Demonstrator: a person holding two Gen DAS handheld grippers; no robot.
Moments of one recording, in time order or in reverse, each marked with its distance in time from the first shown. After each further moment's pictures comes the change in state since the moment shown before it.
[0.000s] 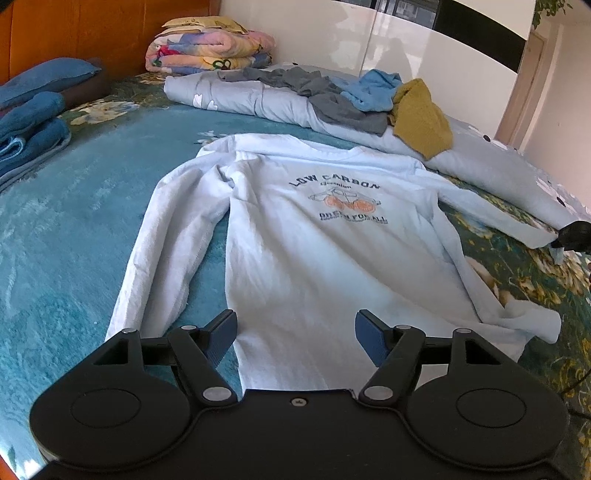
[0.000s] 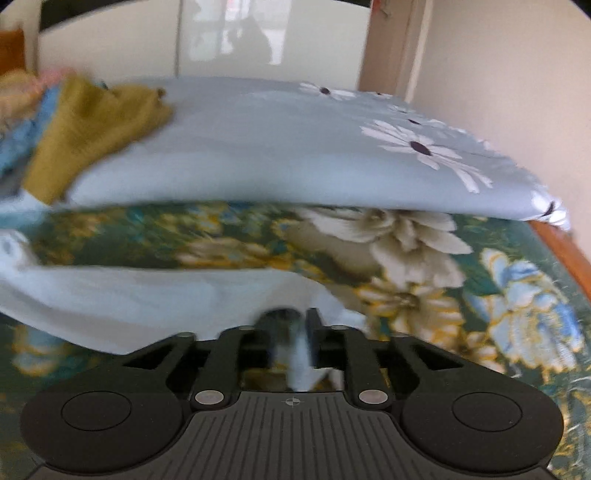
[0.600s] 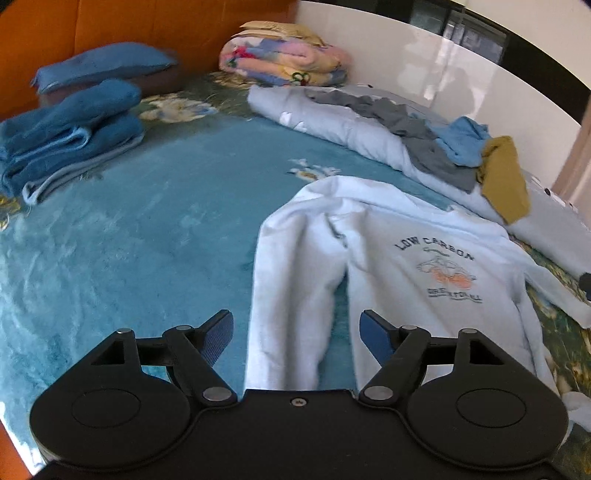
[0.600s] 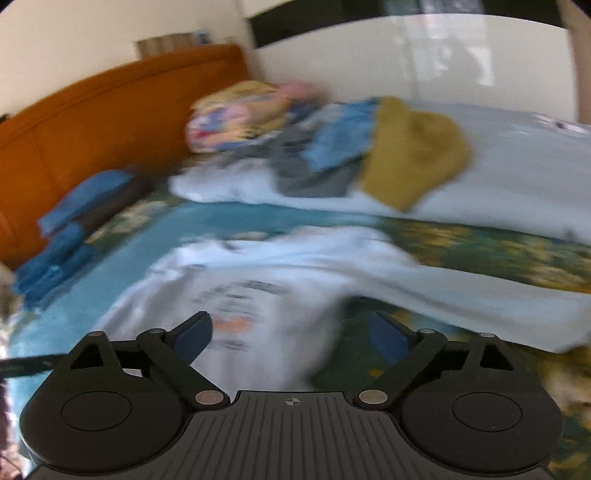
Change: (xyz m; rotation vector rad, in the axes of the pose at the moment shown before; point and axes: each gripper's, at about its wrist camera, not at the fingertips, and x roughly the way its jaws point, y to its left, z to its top) left arm 0.013 0.088 0.047 -0.176 -0.023 0.129; right arm -0.105 0.165 -0.020 -0.201 -0.040 0.748
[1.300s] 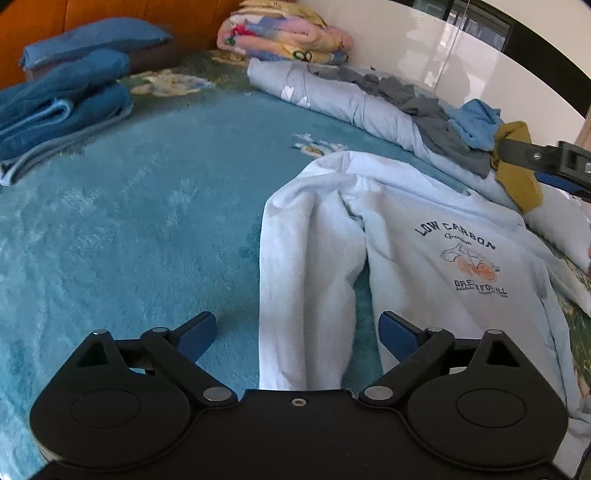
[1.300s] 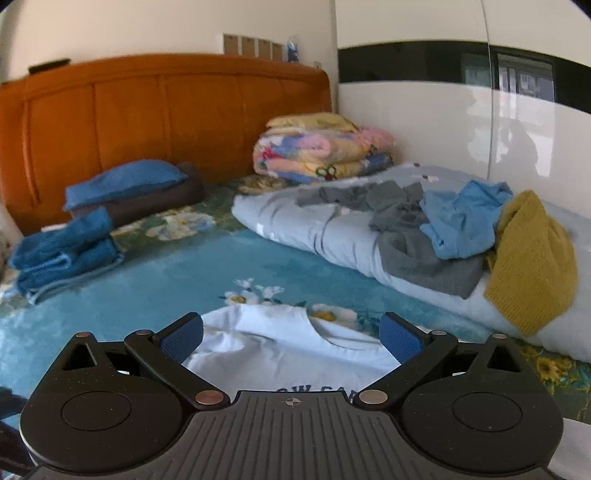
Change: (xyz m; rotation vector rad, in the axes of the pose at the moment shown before) left arm 0.047 0.016 0.003 -0.018 0.055 -0.034; right arm 0.104 0.112 0.052 -0.269 -0.100 0.022
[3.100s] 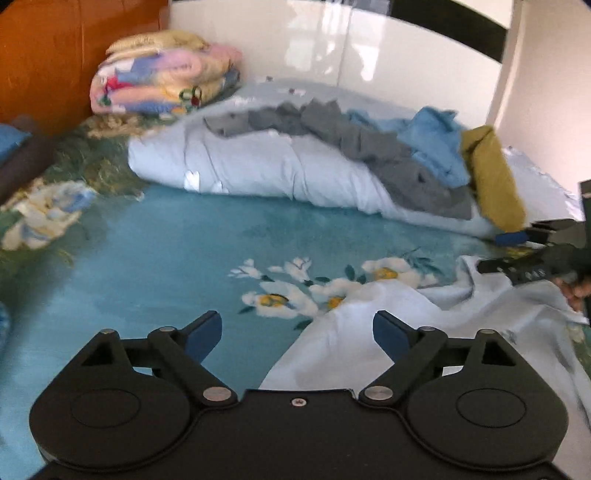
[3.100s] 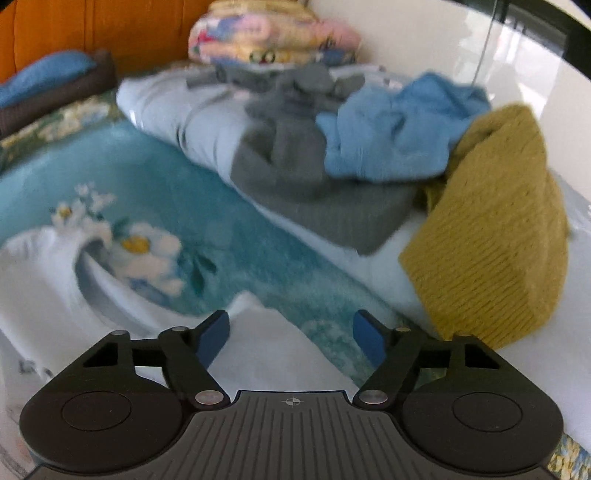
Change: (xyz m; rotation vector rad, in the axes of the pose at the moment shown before) left arm 0.129 -0.017 0.180 0.359 0.000 -0.193; right arm 0.134 -0.144 -0.001 -0.105 0.379 -0.152
